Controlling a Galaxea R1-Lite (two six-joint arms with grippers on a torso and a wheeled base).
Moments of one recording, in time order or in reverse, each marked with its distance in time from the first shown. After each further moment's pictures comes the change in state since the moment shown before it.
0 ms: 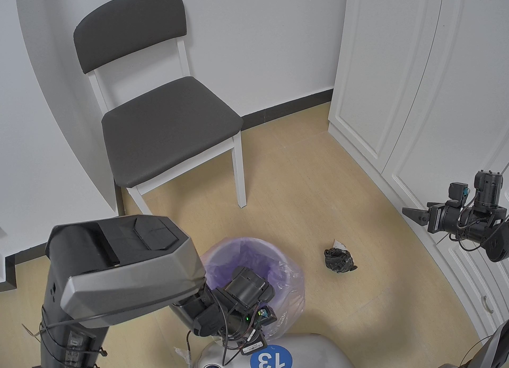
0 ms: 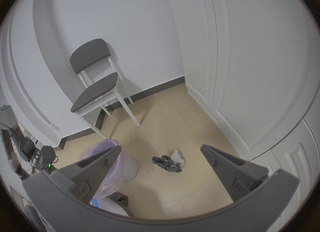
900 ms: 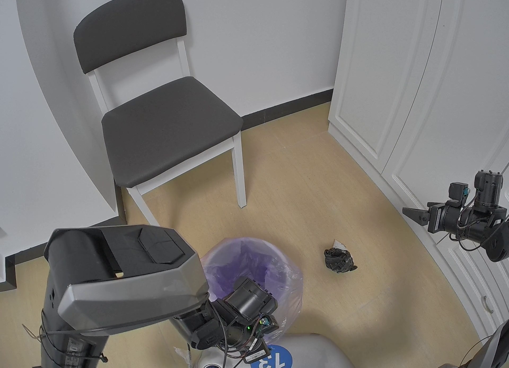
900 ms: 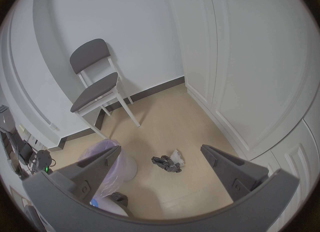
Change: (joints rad) left arm -0.028 -0.003 0.062 -0.071 0.011 -0.060; right arm -0.005 0.002 -0.001 -0.001 0.000 -0.002
